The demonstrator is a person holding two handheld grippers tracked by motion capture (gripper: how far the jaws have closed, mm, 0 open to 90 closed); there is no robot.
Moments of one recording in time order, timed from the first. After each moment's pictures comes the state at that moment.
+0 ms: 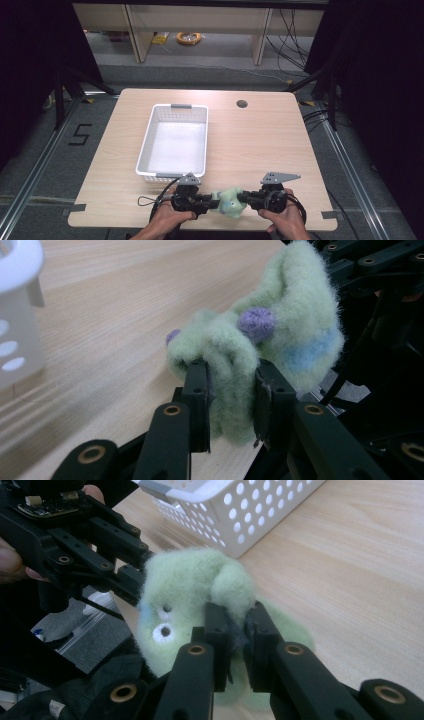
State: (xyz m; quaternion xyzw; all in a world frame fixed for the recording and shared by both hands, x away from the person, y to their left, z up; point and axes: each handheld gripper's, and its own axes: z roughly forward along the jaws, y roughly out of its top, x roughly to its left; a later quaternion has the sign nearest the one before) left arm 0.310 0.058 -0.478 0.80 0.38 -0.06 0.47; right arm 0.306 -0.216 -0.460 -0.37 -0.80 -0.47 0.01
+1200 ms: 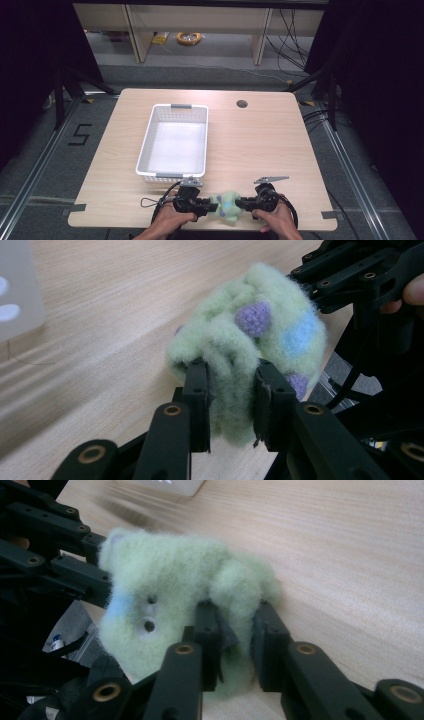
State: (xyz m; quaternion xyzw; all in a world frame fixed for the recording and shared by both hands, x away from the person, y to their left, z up) left arm 0.313 0.056 -0.501 0.80 0.40 -0.07 0.43; right arm 0.323 -0.212 -0.512 -0.46 -0.78 -0.41 0.09
